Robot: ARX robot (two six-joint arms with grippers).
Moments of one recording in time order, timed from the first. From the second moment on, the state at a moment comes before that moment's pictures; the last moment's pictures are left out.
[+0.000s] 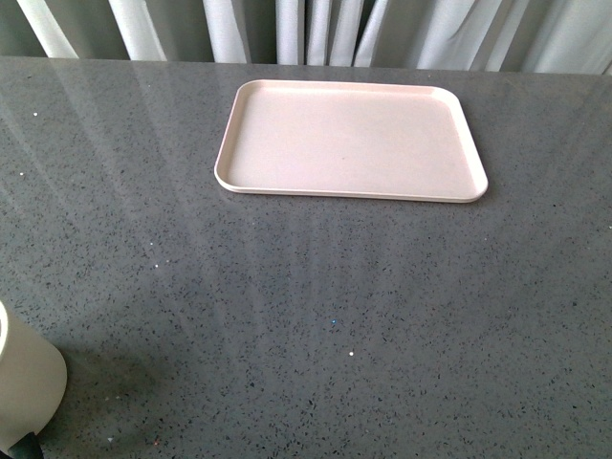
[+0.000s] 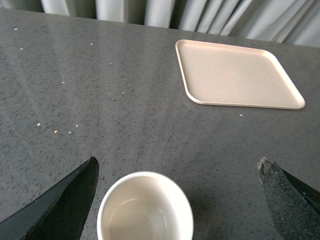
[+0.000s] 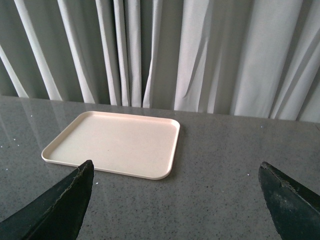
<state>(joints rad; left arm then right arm) 0.15 0.47 0.21 -0.17 0.43 -0.02 0.00 0.00 0.02 0.00 0.00 -0.01</state>
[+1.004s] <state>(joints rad) 0.38 1.22 0.40 -0.11 0.50 0.48 0.00 0.00 0.02 0.00 0.00 -0.01</state>
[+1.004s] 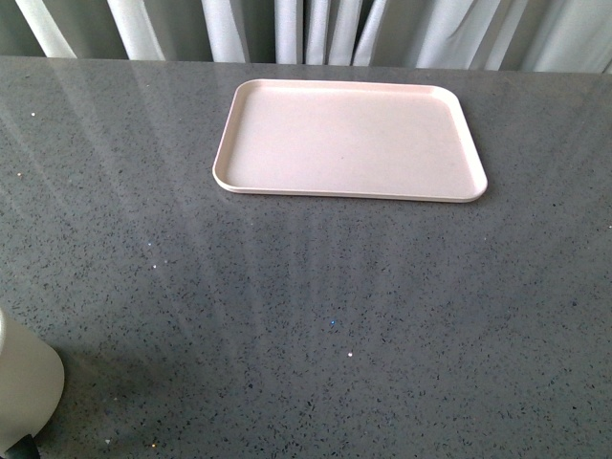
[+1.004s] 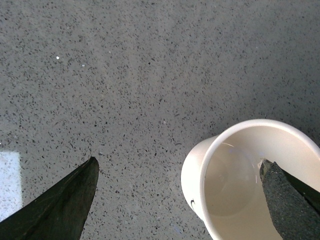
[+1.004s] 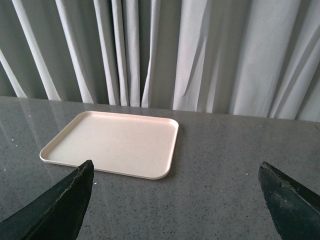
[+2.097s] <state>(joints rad) 0.31 1.41 0.36 -0.01 0.45 0.55 0.00 0.00 0.02 0.00 0.00 -0.01</state>
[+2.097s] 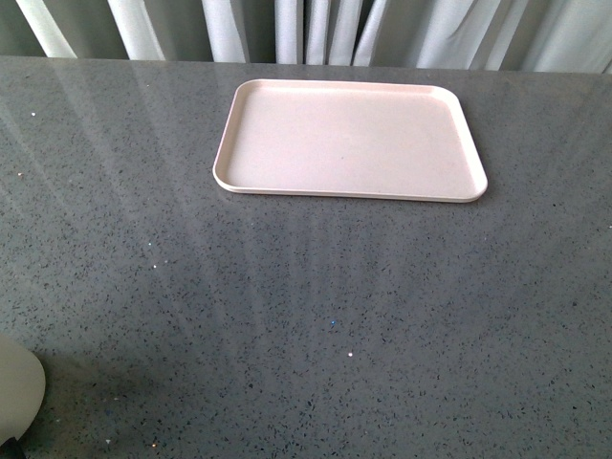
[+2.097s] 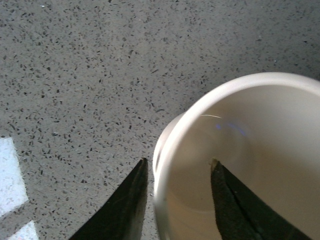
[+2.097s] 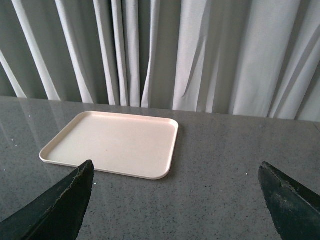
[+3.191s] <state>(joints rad) -0.40 1.66 0.95 -0.07 0.09 -0.12 0.00 0.00 0.02 0.00 0.00 -0.01</state>
